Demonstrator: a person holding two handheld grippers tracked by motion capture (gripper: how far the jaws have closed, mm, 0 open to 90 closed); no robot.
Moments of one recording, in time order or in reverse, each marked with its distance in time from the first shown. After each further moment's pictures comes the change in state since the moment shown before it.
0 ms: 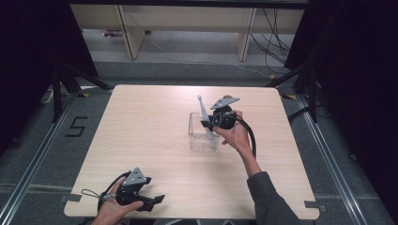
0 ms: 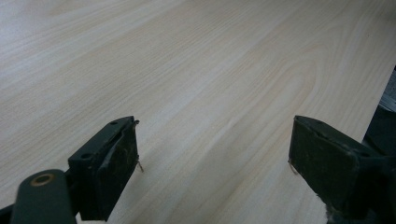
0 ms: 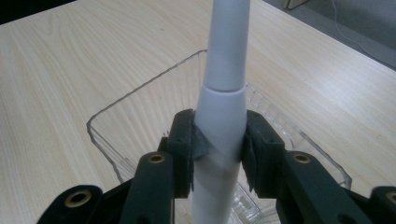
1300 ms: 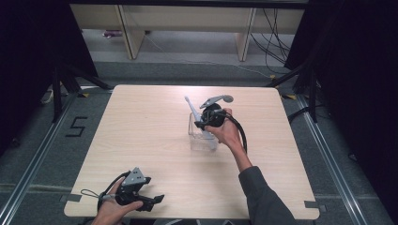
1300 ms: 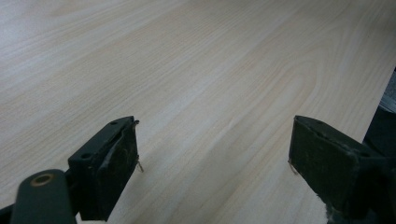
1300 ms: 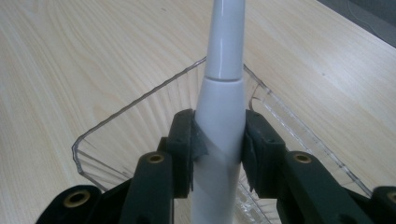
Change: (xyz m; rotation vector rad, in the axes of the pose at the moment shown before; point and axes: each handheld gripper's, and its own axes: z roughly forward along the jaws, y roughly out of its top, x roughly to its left) left arm 0.000 0.000 -0.002 0.010 0.001 -0.005; right arm 0.008 0.016 0.028 0.098 0.001 -0.013
